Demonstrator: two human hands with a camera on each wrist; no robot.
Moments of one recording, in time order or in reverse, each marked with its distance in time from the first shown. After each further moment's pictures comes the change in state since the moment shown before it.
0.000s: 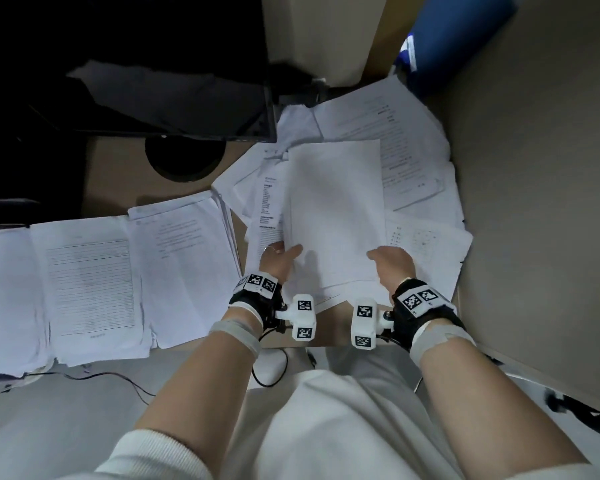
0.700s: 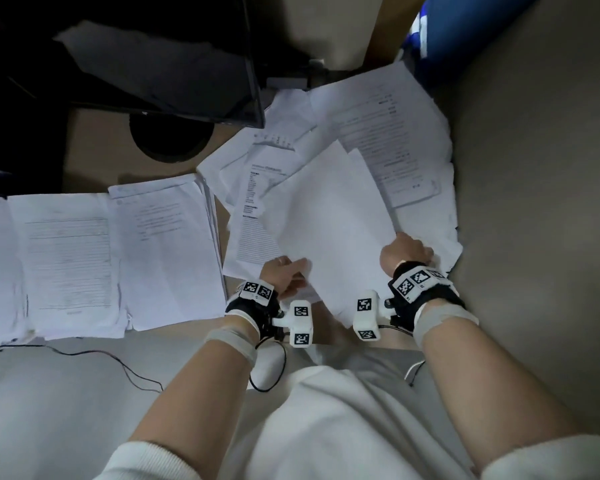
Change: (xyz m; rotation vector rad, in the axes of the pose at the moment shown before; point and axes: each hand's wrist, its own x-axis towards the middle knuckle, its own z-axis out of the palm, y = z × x) left_hand -0.013 -0.020 0.049 -0.130 -0.090 -0.262; right_hand 0.045 -0.027 -0.040 -0.833 0.087 -0.051
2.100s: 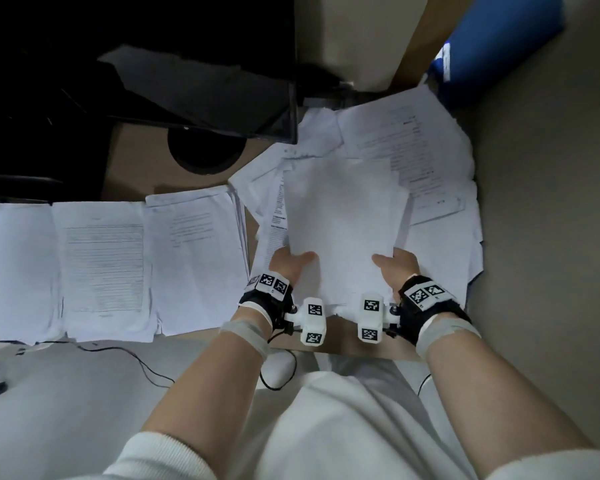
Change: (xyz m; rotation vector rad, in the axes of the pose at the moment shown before) left_hand -0.005 0.035 -0.042 0.115 0.142 0.198; right_hand -0.024 -0.030 0.035 0.714 -0.123 -0.071
